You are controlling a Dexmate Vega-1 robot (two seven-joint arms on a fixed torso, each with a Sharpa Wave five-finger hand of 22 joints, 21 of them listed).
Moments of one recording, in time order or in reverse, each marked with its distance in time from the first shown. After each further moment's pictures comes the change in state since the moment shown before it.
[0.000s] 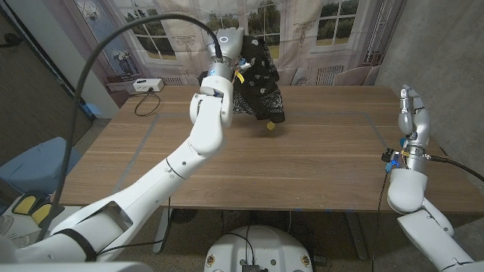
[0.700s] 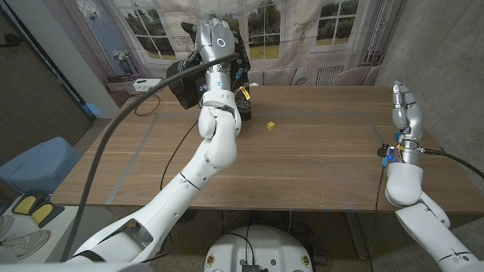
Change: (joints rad) left arm 0.108 -0.135 -0.101 0.149 0.742 -0.034 -0.062; left_hand -0.001 0.001 -0.001 0.001 0.006 0.001 -0.001 -0.012 0.000 0.008 0.001 -0.020 0.000 0.000 0.000 -0.019 0.009 -0.009 0.009 0.021 0.000; right arm 0.048 -0.031 -0.028 0.031 0.043 0.016 0.055; right_hand -0.005 -0.003 0.000 0.000 0.000 -0.007 0.000 0.000 0.000 0.004 0.004 0.000 -0.005 0.000 0.000 0.000 0.000 0.010 0.000 -0.003 0.002
